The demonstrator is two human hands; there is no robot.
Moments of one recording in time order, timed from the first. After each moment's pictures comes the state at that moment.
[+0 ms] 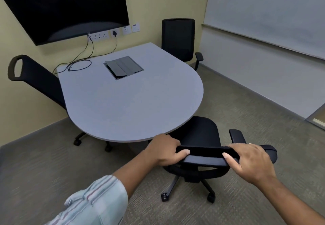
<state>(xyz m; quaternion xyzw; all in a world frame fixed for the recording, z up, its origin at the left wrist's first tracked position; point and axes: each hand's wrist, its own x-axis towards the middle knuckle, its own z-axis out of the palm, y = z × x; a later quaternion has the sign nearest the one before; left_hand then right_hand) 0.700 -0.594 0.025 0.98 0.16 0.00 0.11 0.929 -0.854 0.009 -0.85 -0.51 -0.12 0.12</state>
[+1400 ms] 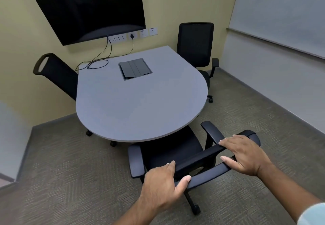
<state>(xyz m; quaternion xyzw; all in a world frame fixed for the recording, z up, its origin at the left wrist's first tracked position) 0.794 -0.769 0.015 0.90 0.42 0.06 0.08 1.151 -0.838 0.009 -0.65 -0.75 -0.07 0.10</state>
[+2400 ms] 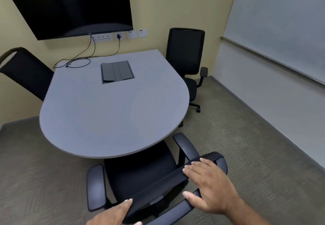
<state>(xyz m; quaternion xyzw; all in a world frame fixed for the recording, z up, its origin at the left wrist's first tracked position) 0.879 -0.763 0.051 0.86 0.48 0.11 0.17 1.218 -0.818 0.000 -0.60 -0.79 -0.02 0.15</state>
